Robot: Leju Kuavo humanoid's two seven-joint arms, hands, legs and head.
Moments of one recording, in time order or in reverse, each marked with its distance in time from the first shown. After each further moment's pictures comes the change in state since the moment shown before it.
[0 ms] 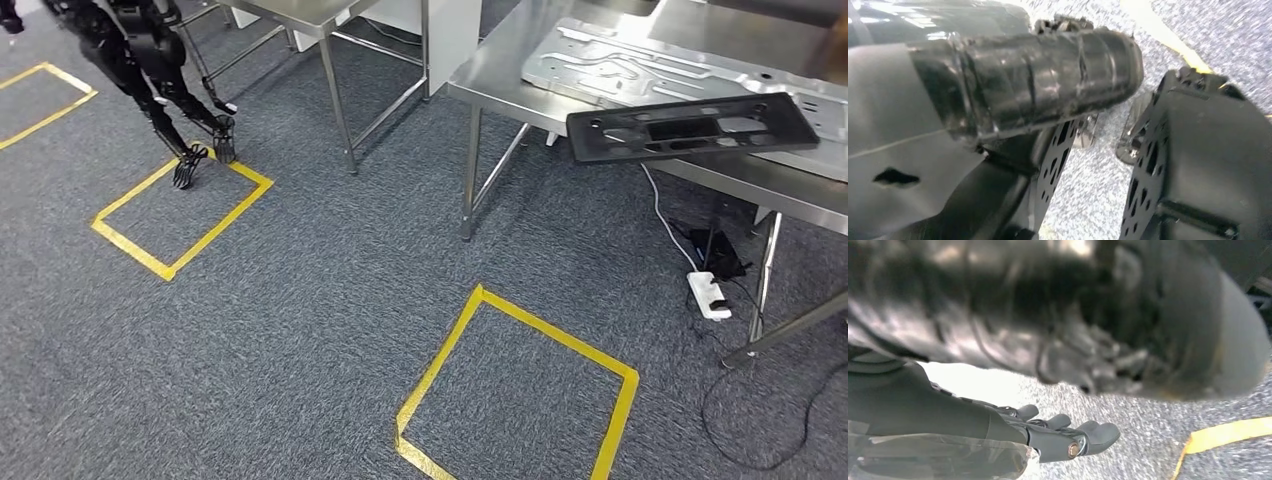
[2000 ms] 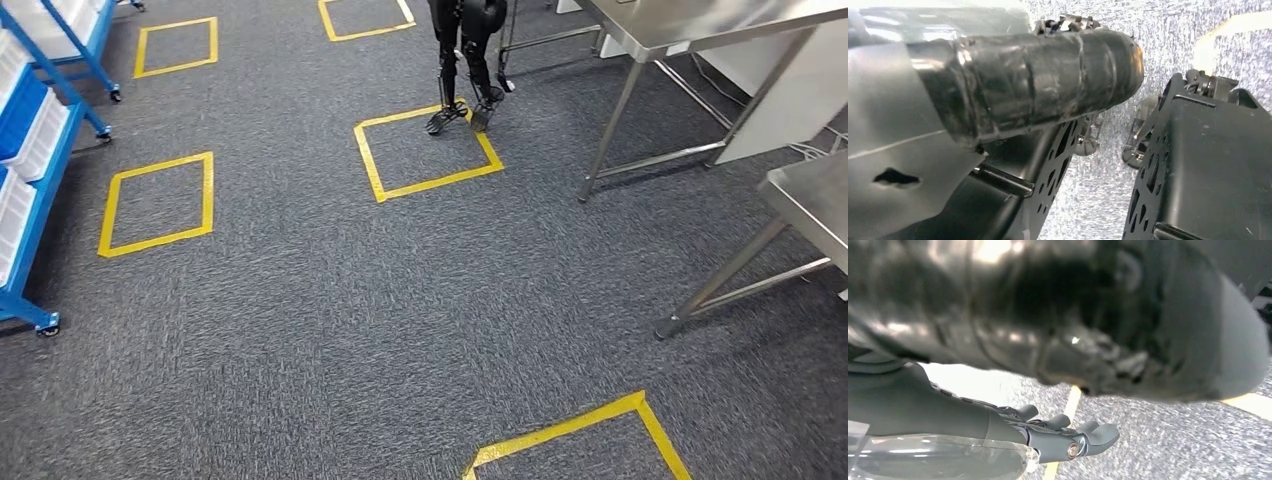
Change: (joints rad) left arm -0.015 -0.039 -0.004 0.082 0.023 -0.015 0.006; right arm 0.002 0.001 0.000 0.008 0.047 0.010 -0.019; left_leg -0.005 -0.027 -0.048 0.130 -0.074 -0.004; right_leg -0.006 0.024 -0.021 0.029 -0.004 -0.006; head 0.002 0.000
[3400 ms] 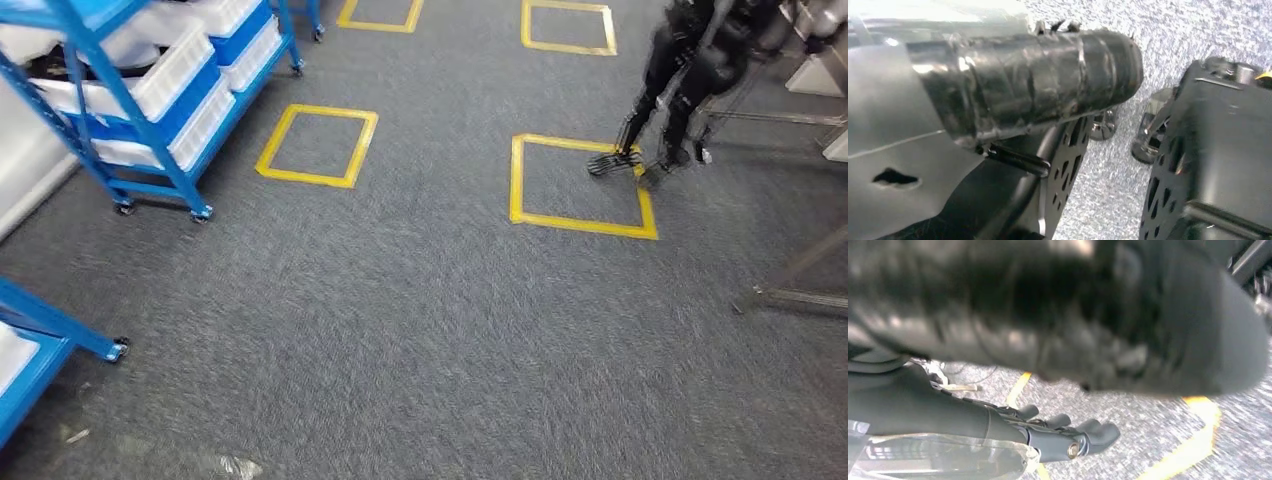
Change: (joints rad) left arm -0.002 -0.010 -0.016 0.009 -0.039 -0.031 0.016; right arm -0.008 0.007 0.003 -0.002 0.001 -0.003 -0.002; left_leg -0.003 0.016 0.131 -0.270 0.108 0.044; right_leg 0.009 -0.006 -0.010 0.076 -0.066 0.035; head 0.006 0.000
